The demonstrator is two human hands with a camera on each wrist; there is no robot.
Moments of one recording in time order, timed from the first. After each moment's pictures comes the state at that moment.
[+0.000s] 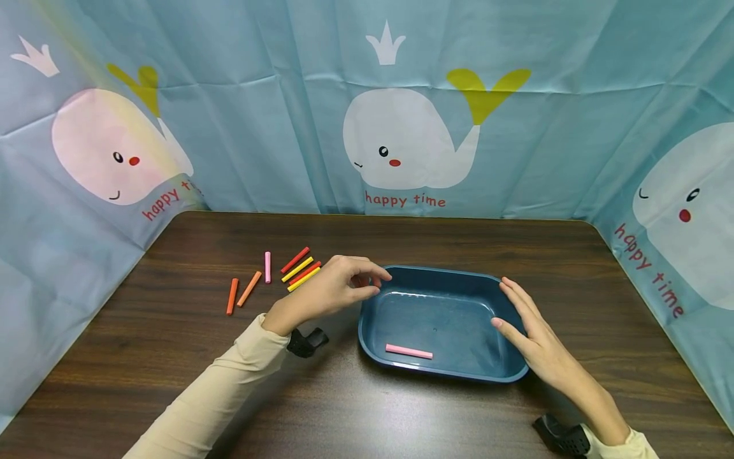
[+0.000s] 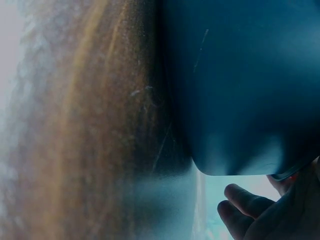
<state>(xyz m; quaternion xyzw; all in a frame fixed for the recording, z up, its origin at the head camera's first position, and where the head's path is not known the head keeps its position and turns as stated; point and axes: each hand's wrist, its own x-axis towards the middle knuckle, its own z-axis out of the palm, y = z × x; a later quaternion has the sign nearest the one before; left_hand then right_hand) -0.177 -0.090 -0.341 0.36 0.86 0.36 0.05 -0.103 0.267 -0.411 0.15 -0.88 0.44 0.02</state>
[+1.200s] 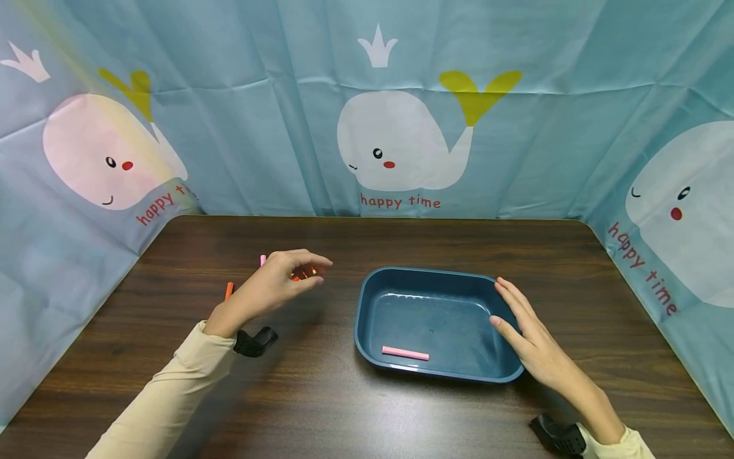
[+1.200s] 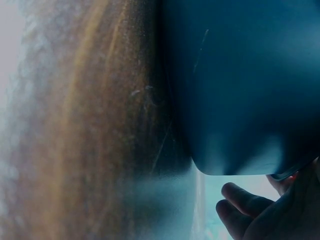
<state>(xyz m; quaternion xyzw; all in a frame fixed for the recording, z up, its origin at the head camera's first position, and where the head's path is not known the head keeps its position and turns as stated) -0.180 -0.161 -0.338 0.27 0.90 0.33 0.00 -0.104 0.267 -0.415 0.17 -0.89 0.42 0.05</state>
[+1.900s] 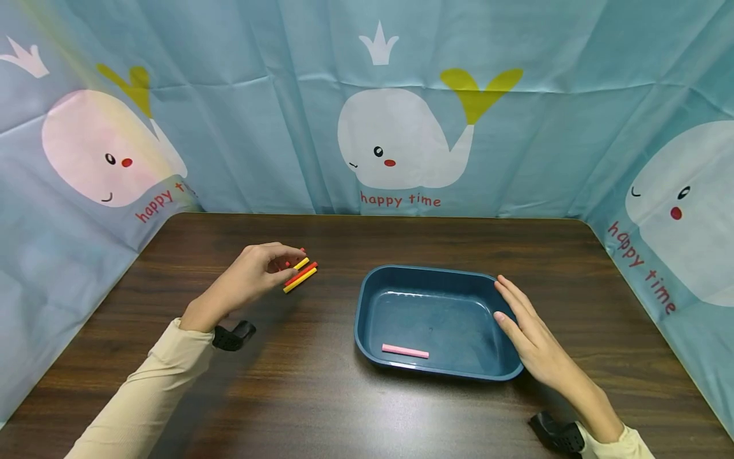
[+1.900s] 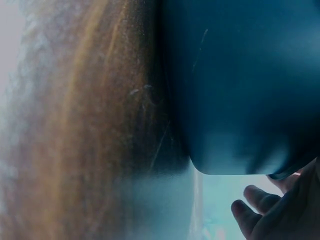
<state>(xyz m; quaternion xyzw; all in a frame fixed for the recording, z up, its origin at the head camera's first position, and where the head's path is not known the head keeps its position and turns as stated) -0.186 -0.196 -0.338 0.23 0.94 0.26 -0.01 -0.105 0.268 -0.414 0.21 -0.88 0.41 0.09</state>
